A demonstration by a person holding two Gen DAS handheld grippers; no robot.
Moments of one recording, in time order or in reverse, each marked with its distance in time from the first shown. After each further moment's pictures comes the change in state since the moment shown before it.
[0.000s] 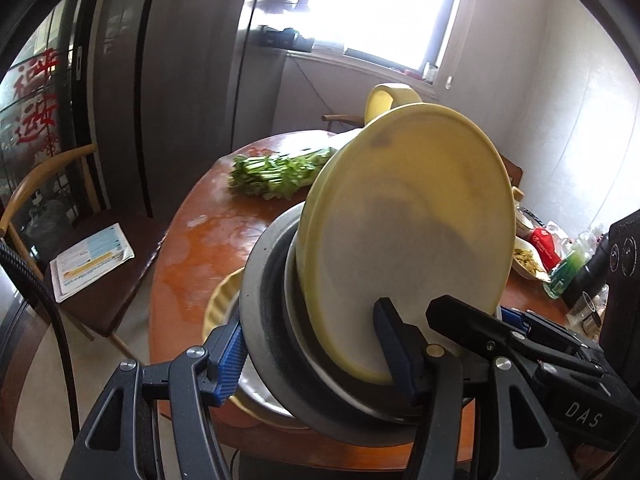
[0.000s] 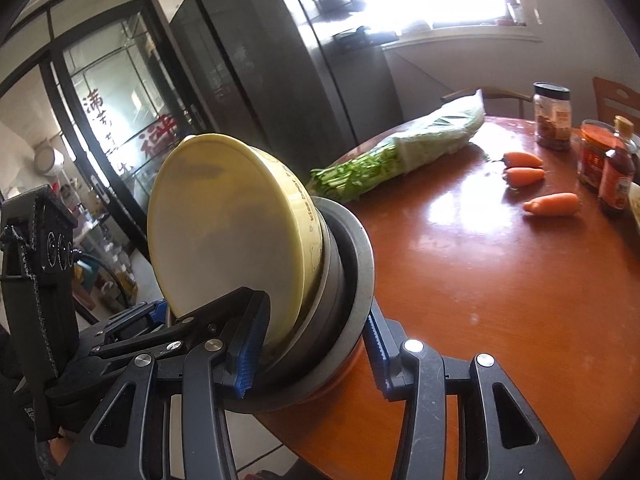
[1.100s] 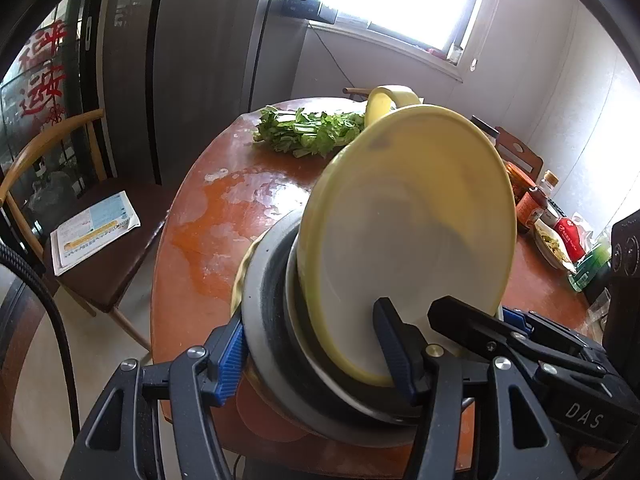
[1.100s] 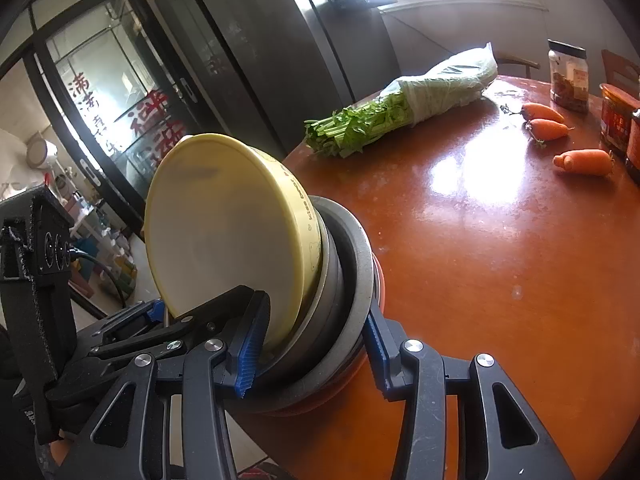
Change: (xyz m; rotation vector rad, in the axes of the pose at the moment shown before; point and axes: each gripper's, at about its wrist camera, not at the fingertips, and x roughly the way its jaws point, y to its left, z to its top) left arm 0.047 0.035 -0.020 -0.044 0.086 0.026; right arm 0.056 -0.002 -0.019 0.031 0.093 -0.005
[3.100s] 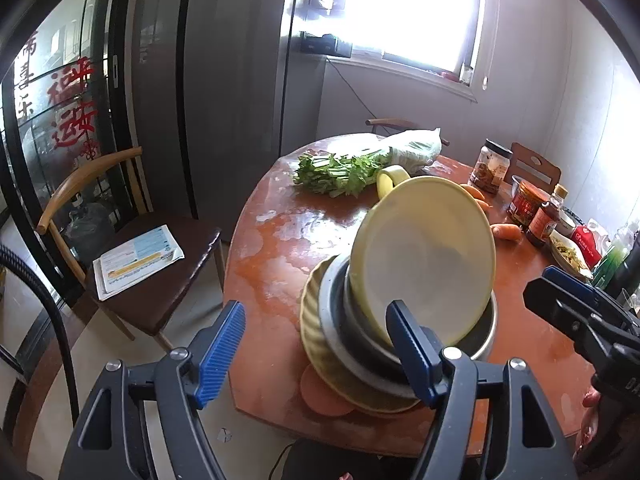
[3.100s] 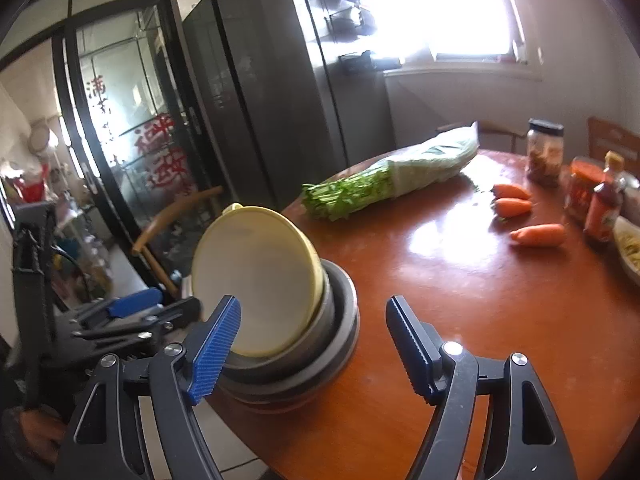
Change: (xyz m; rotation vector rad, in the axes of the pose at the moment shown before) left arm -0.062 0.008 -0.005 0.045 -0.129 0.131; right arm -0.070 0.019 -0.006 -0.138 -0.200 -0.113
